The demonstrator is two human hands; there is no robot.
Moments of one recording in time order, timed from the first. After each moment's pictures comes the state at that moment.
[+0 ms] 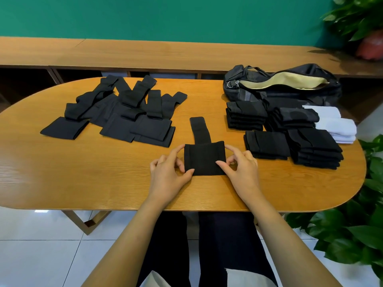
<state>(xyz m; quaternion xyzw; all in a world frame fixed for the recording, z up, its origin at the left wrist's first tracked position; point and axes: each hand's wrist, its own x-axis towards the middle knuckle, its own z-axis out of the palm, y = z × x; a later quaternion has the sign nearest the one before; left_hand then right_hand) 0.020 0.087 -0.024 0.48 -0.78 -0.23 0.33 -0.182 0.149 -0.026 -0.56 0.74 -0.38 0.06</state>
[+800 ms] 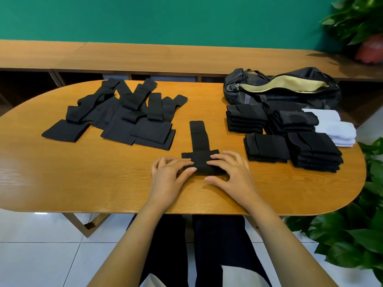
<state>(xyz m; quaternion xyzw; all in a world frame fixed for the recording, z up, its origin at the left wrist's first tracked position) 0.022 0.086 -0.022 0.46 -0.81 -0.21 0.31 -0.179 0.151 -0.024 -0.68 0.67 -0.30 0.06</state>
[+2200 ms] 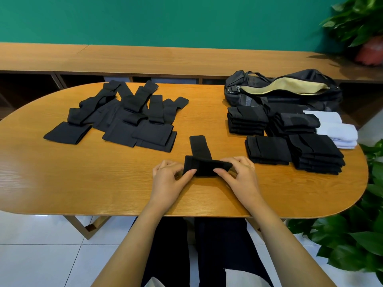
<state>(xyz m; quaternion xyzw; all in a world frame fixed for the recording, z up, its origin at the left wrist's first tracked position) 0.025 0.085 -0.023 0.44 -0.78 -0.29 0.34 -0.178 0.154 -0.019 -0.59 0.70 -0.40 0.08</state>
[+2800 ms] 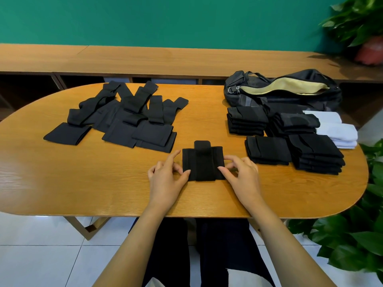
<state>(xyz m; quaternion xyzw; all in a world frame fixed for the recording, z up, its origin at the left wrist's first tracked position) 0.022 0.086 -0.021 0.52 -0.75 -0.24 0.35 -0.182 0.149 -0.028 -0.56 0.73 -0.39 0.07</state>
